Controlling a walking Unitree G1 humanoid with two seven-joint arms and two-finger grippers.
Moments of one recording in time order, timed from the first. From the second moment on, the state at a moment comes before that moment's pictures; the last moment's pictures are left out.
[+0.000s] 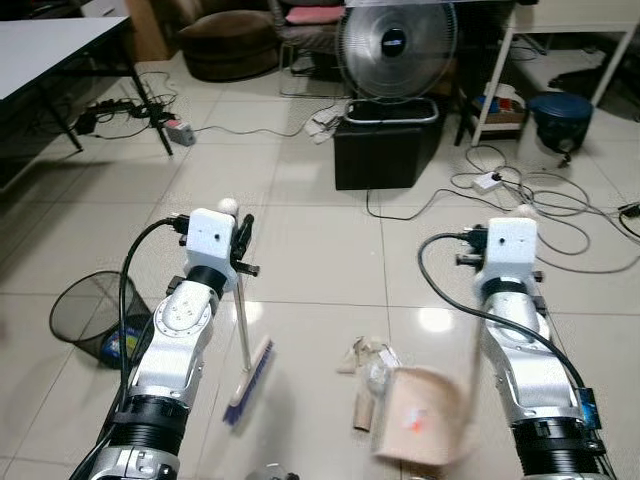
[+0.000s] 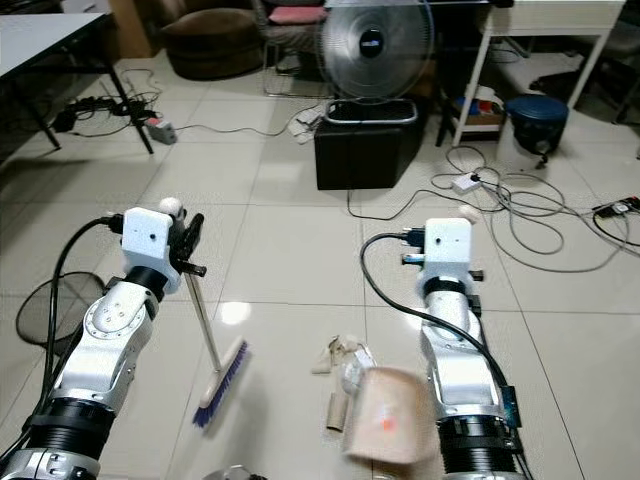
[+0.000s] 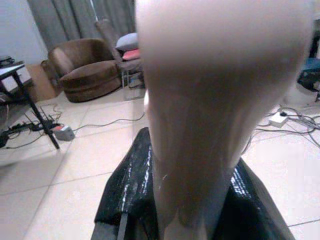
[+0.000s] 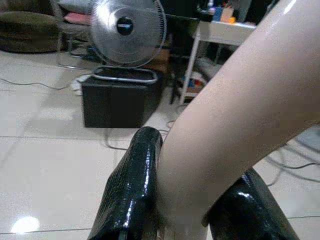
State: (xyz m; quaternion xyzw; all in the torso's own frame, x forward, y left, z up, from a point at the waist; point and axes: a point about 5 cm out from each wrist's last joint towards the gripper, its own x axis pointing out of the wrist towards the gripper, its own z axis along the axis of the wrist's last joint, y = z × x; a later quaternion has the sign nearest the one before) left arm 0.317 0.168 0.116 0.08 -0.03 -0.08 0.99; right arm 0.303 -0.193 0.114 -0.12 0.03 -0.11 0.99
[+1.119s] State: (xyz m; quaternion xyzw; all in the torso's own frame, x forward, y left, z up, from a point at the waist) left arm 0.324 0.126 0.097 0.01 -0.03 -0.18 0.98; right arm 0.331 -0.140 0.081 -0.14 0.00 -0.01 0.99
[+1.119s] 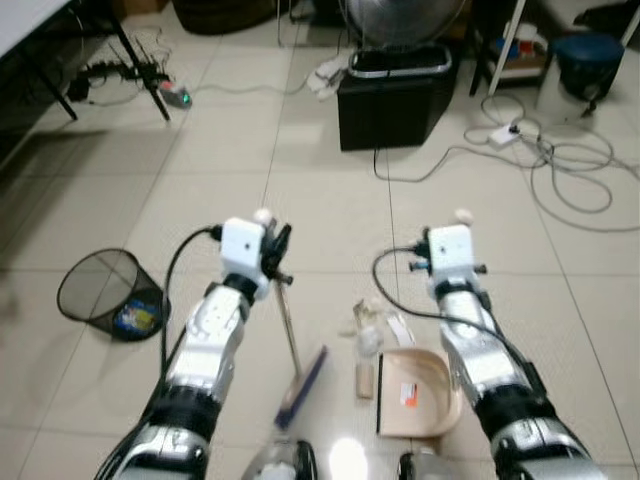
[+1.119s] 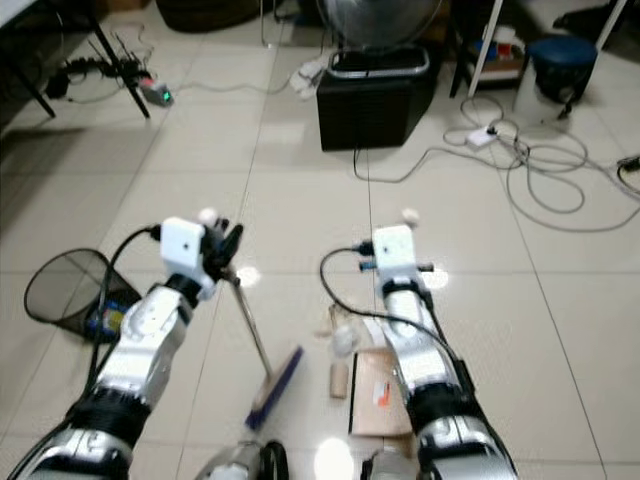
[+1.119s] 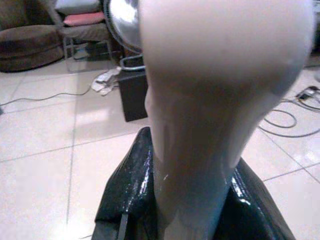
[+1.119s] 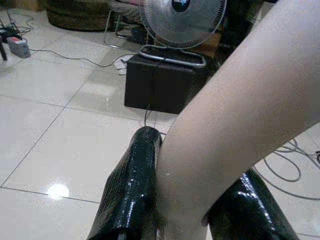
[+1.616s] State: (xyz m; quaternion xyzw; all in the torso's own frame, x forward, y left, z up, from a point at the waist) left arm 0.326 0.094 0.099 -0.13 -0.02 -0.22 0.97; right arm 0.340 -0.141 0.082 -0.11 0.00 -0.04 0.99
